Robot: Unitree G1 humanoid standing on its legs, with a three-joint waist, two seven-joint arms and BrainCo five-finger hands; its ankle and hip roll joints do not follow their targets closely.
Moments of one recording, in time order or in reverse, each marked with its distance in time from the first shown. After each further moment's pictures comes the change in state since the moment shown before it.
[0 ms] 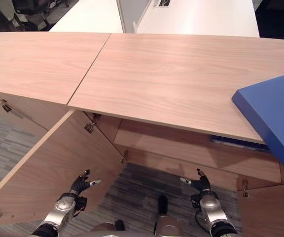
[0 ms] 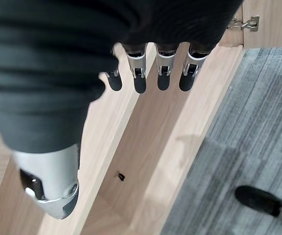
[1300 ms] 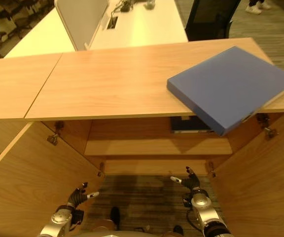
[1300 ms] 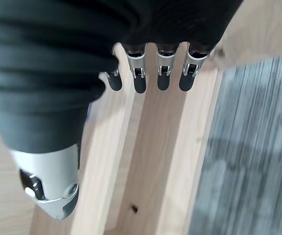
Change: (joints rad) left arm 0.096 -0.030 0.024 0.006 0.027 0.005 -0.018; right arm 0.011 0.016 0.050 -0.052 -0.001 0.007 0.022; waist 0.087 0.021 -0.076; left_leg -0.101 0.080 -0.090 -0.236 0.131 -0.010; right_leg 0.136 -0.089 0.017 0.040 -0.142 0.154
